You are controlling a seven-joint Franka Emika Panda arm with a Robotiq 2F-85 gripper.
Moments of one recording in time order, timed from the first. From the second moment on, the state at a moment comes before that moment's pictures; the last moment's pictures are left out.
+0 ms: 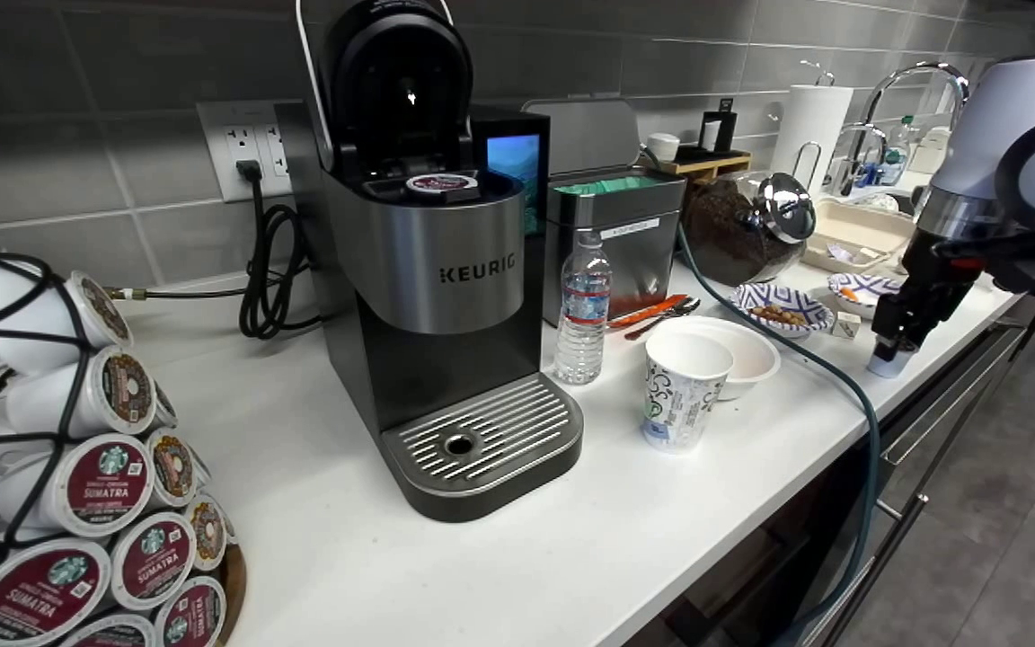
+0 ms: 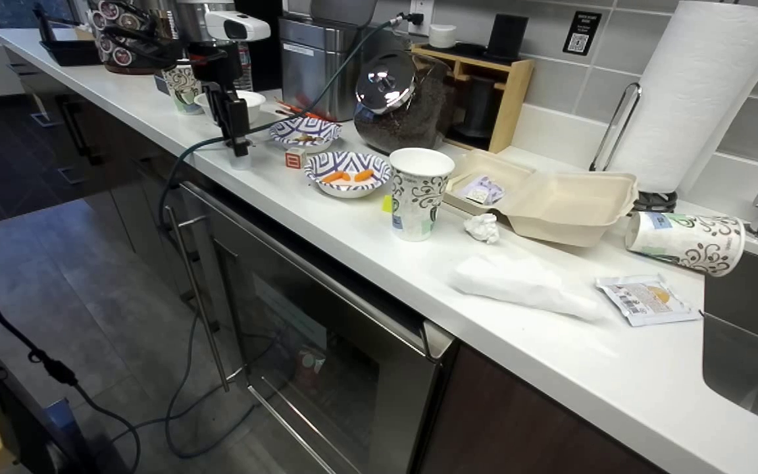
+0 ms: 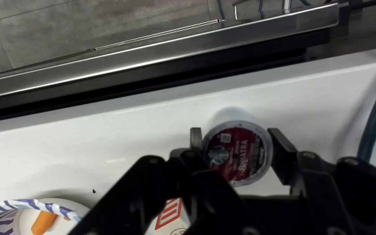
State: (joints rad) arm -0.09 0.09 -0.09 -2.38 -0.12 2.53 0.10
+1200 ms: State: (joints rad) arm 0.04 -0.15 0.00 -2.30 0.03 2.50 -0.05
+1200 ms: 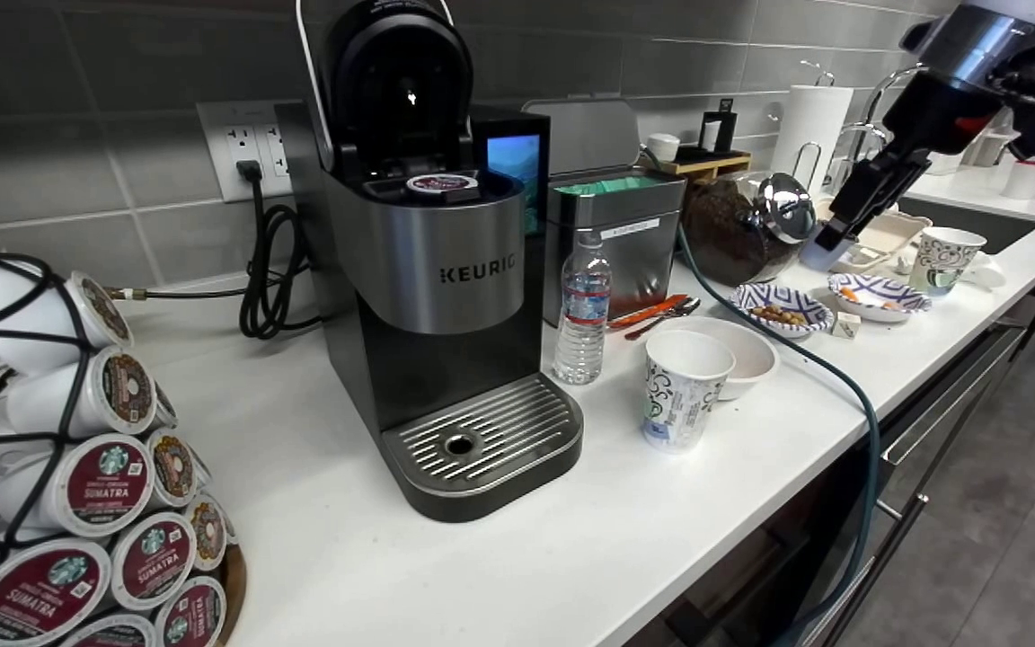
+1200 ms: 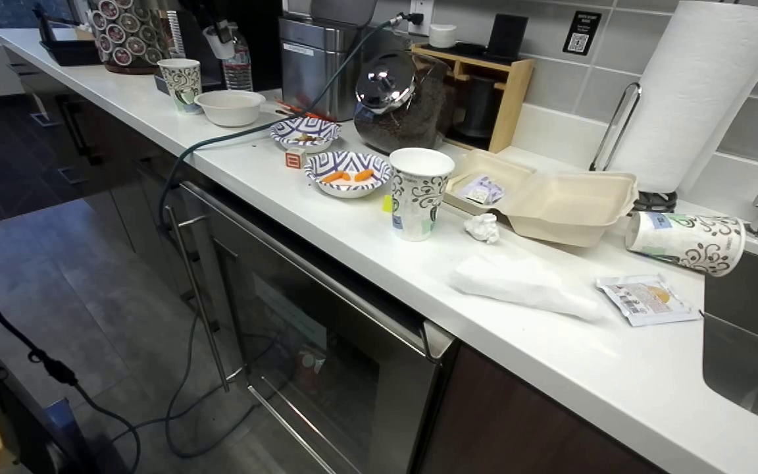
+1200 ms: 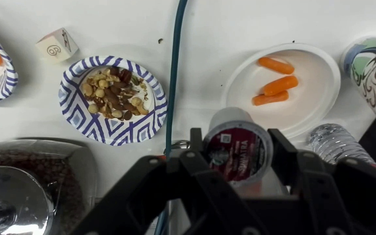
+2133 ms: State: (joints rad) arm 0.04 0.08 0.04 -1.96 -0.21 2.79 0.03
